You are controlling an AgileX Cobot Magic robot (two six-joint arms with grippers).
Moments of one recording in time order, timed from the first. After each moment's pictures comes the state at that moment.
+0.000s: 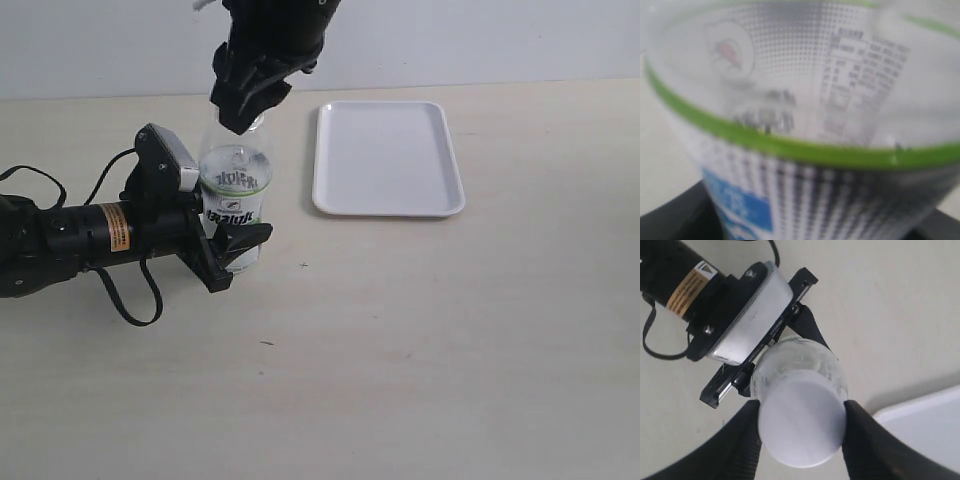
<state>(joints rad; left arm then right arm) -0.29 2.10 -0.78 0.84 -0.95 -0.16 0.52 2.01 -1.94 0.25 1.18 -0.65</state>
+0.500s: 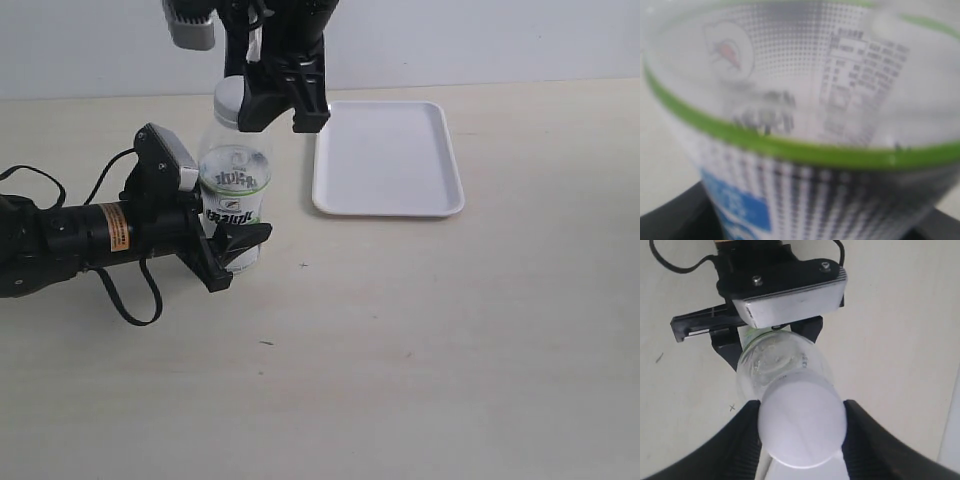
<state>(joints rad) -0.29 2.10 -0.78 0.84 -0.95 -0.16 0.52 2.01 -1.94 0.25 1.17 -1.34</state>
